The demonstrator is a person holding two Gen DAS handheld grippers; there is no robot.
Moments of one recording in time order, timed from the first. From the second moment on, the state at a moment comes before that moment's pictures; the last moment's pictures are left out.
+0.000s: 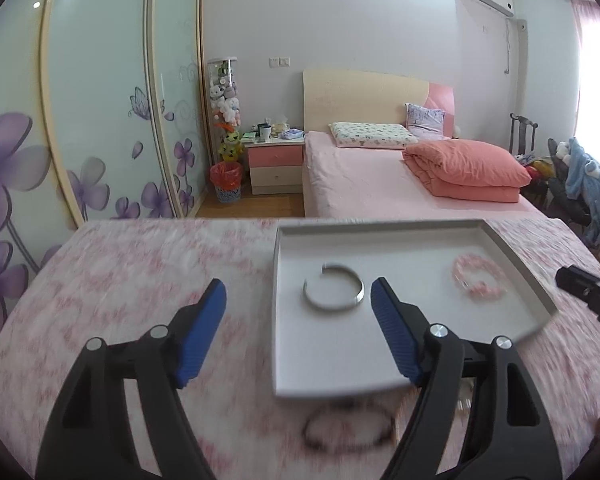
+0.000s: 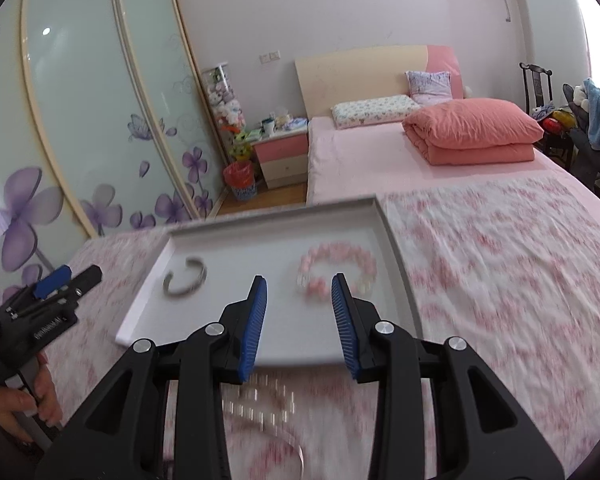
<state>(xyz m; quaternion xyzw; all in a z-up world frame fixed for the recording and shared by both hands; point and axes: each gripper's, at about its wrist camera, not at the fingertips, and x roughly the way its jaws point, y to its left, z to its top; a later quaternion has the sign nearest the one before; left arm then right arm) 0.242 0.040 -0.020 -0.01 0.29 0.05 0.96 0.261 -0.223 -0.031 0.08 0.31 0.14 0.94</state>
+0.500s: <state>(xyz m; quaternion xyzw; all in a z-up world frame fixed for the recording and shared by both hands) 0.158 0.066 -0.026 -0.04 0.29 0.05 0.96 0.187 -0.207 -0.090 -0.01 0.42 0.17 0.89</state>
